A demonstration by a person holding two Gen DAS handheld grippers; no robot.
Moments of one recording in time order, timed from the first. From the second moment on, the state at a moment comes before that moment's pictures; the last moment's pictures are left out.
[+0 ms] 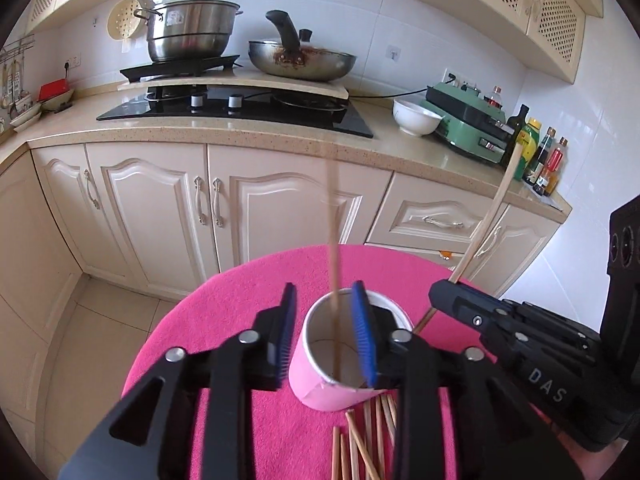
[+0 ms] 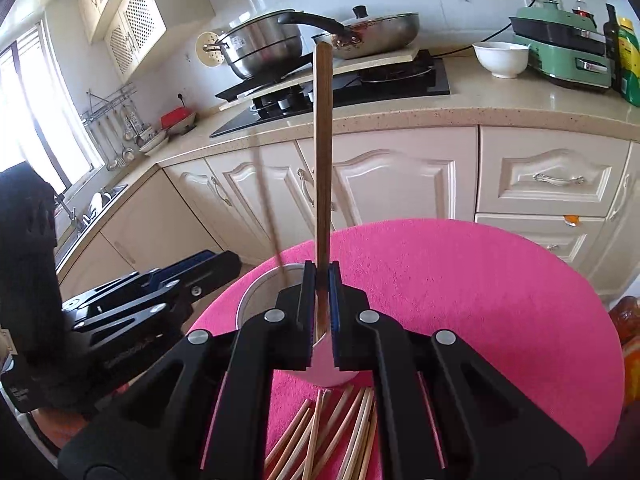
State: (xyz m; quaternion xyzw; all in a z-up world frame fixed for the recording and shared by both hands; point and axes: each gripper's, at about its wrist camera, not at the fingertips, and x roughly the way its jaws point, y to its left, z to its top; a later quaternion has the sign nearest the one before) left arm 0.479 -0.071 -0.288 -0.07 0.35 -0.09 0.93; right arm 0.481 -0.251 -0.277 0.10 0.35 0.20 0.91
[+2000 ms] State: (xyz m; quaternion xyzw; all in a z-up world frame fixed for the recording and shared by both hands) left arm 0.402 -0.070 -0.402 -0.02 0.62 -0.06 0.78; right arm 0.420 -0.266 -0.381 0.01 0.63 0.12 0.77
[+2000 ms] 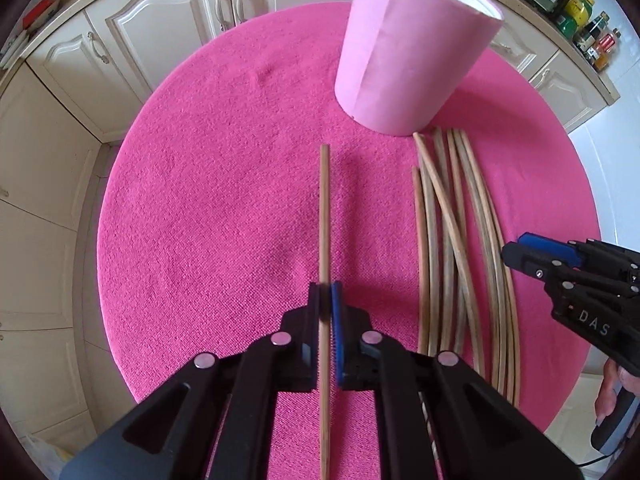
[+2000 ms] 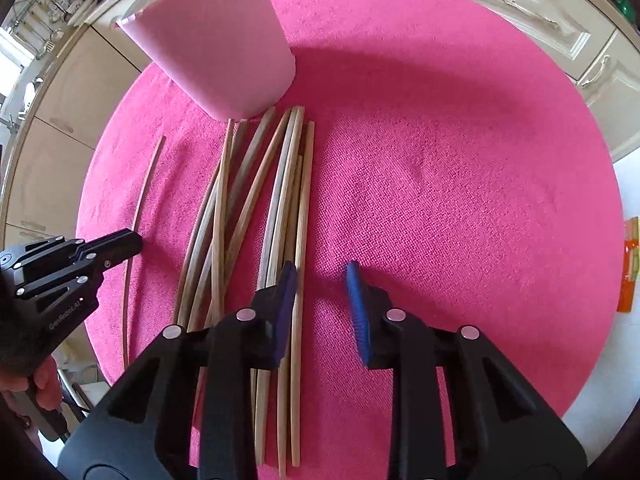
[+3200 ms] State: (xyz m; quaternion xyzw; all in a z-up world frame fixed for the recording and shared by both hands) left arm 0.406 -0.053 -0.394 -0.05 0.61 -0.06 0.79; right arm 0.437 -0.277 -0.373 0.09 0.62 0.12 0.77
